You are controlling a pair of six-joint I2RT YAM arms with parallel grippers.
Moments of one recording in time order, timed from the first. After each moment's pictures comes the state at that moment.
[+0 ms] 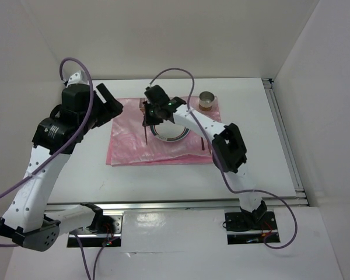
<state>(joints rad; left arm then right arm) -0.36 1.15 1.59 -0.96 -0.27 -0.74 0.74 2.20 2.01 -0.59 -0.04 0.58</state>
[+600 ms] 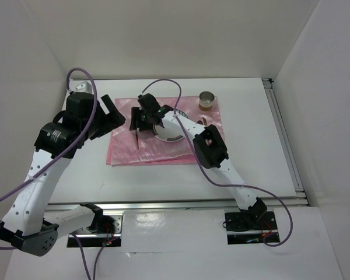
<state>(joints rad) -0.36 1.10 1.49 -1.04 -0.21 -0.74 0.76 2.60 2.31 -0.46 -0.18 0.63</state>
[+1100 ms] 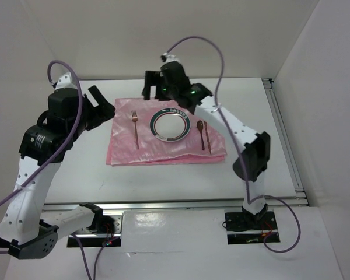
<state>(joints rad) -0.34 1.08 1.62 -1.04 -0.29 -0.68 0.73 2.06 2.10 -0.50 0.04 0.50</state>
